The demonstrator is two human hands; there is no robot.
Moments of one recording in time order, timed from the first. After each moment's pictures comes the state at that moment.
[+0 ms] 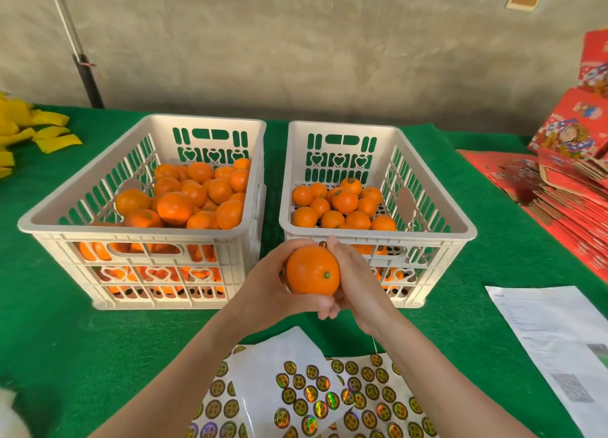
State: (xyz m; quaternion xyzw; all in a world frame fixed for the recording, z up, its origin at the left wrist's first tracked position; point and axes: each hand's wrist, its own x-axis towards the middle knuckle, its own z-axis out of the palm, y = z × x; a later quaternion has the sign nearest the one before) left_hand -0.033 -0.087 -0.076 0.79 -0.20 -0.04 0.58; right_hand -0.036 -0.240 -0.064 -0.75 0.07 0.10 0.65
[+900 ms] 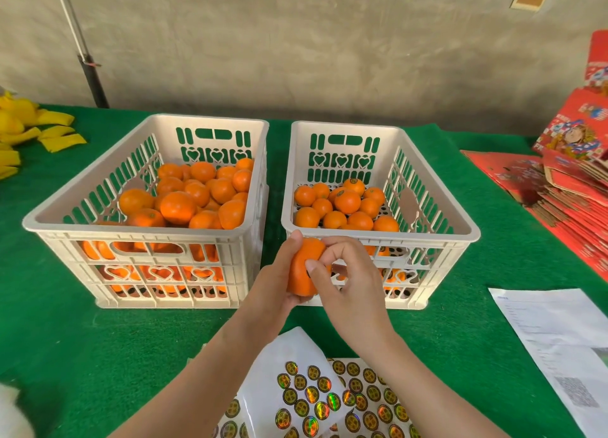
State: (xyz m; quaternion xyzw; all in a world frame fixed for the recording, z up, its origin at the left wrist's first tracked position) left_hand -0.039 -0.110 -0.069 0.54 0.05 -0.16 0.82; right_hand -0.058 -0.225 -0.070 -0.84 -0.11 -0.23 0.48
